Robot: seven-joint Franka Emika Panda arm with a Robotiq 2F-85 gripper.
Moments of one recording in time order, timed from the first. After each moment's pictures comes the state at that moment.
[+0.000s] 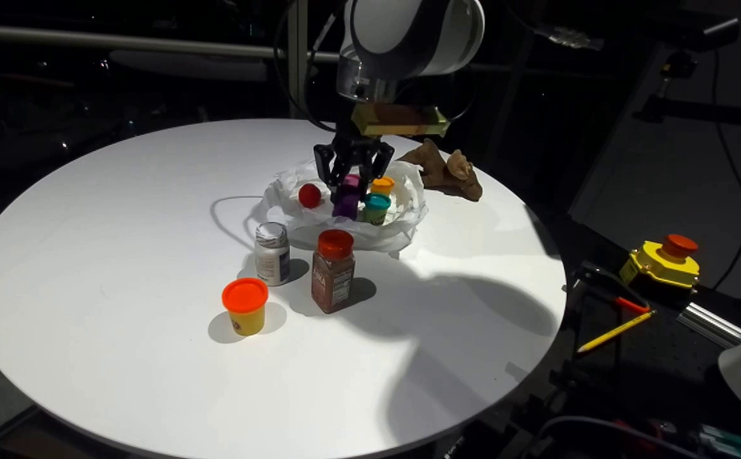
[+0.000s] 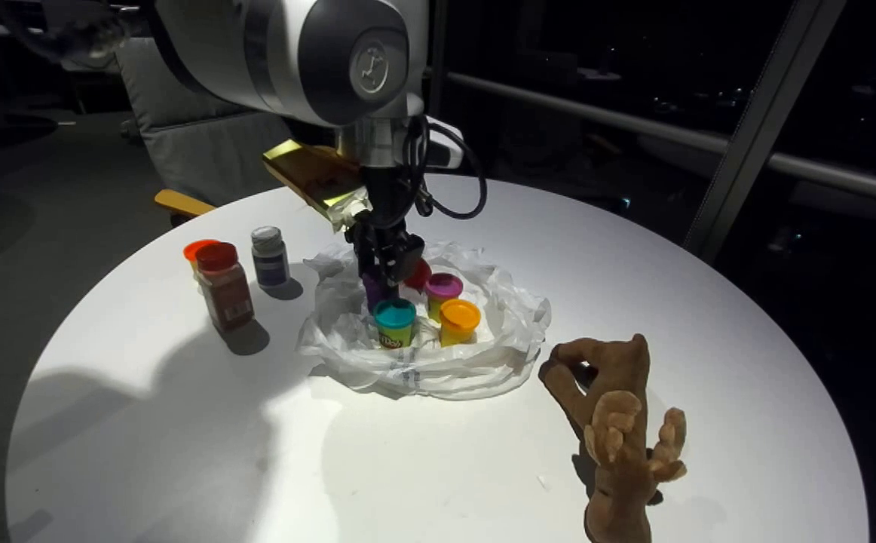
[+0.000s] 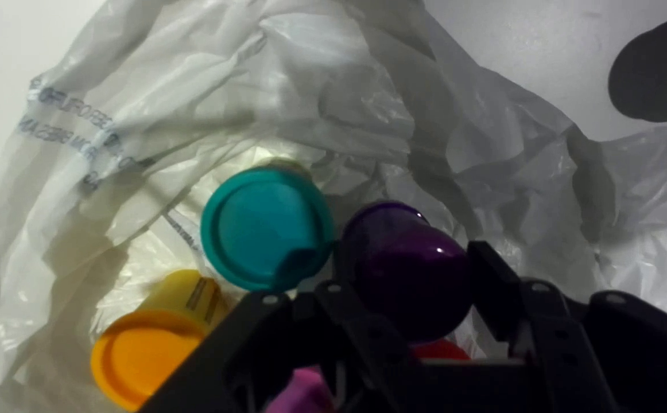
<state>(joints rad) 0.08 0.52 -0.02 -2.05 0.06 2.64 0.37</state>
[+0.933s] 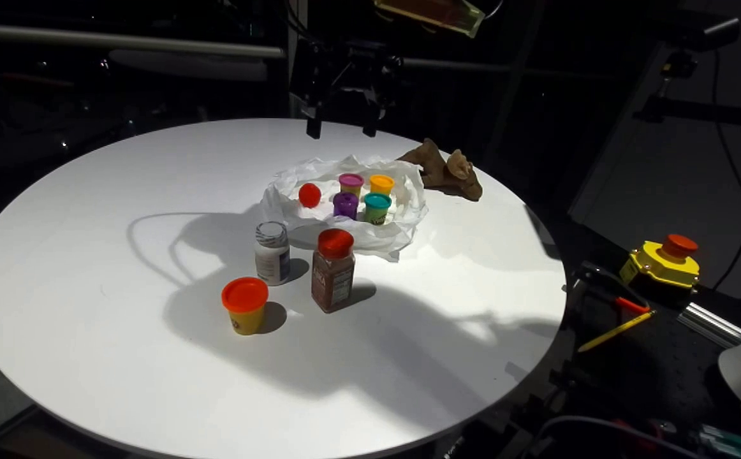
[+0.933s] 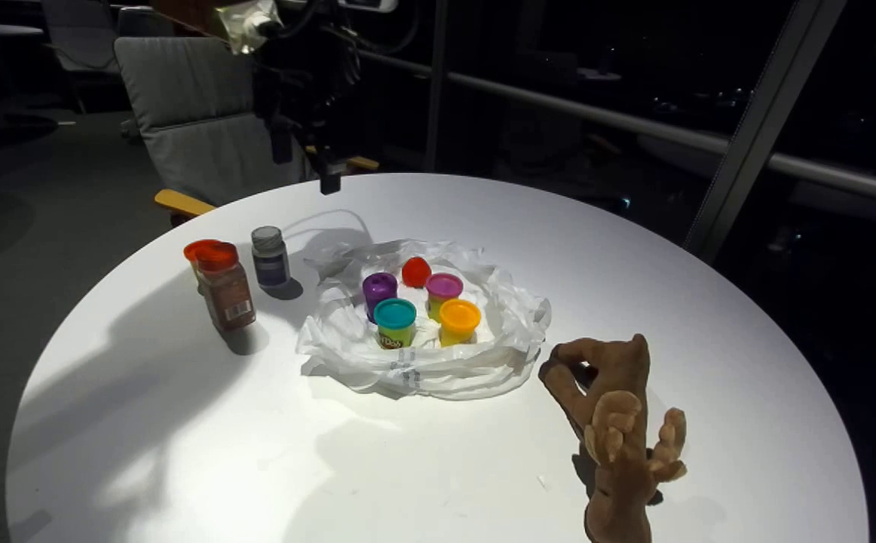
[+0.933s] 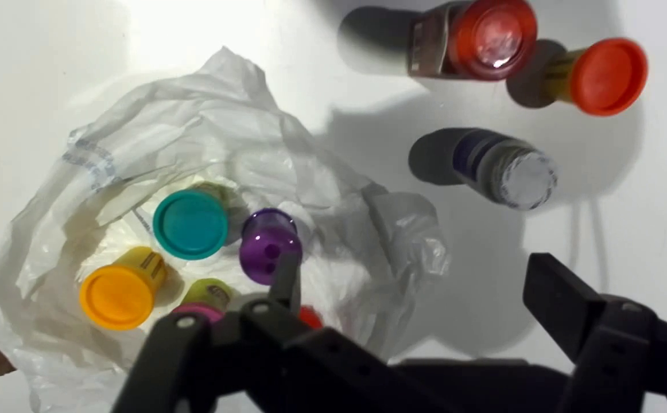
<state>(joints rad) 0.13 0.21 0.05 -2.13 0.06 2.40 0.36</state>
